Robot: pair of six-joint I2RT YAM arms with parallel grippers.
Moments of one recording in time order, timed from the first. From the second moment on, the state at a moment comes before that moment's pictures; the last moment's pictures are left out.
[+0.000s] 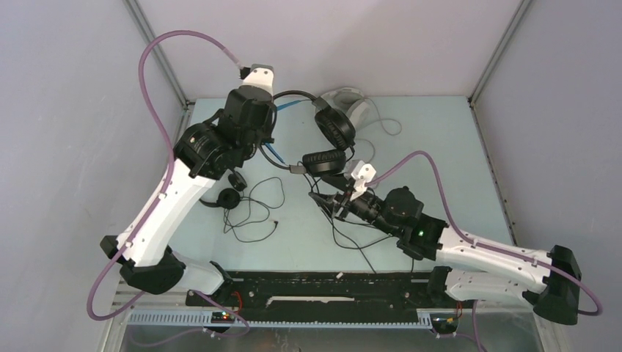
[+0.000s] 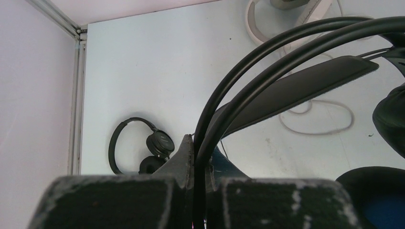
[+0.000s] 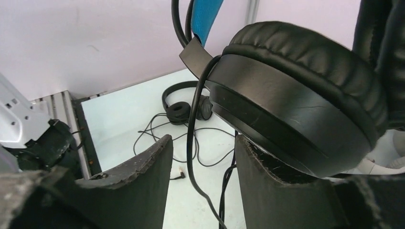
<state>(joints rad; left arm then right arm) -0.74 1.39 1.89 -1.05 -0.62 -0.22 1.11 0.98 0.73 0.36 0.07 -0.01</state>
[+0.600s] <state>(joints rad) -0.72 1.32 1.64 -0.96 -0.66 -0.20 0.99 0.95 0.83 0.24 0.16 0.13</state>
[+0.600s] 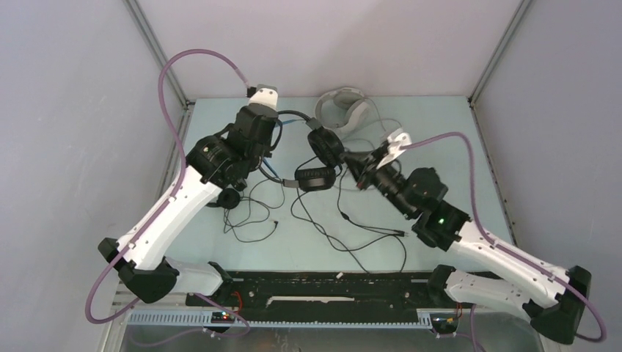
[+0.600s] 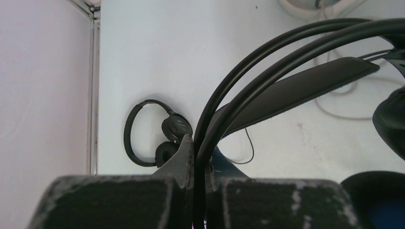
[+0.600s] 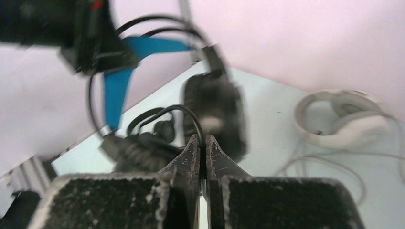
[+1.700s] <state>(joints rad) -0.25 1.17 1.60 -0.94 -0.28 -0.33 -0.07 0.79 0.72 -0.22 0.16 0.44</state>
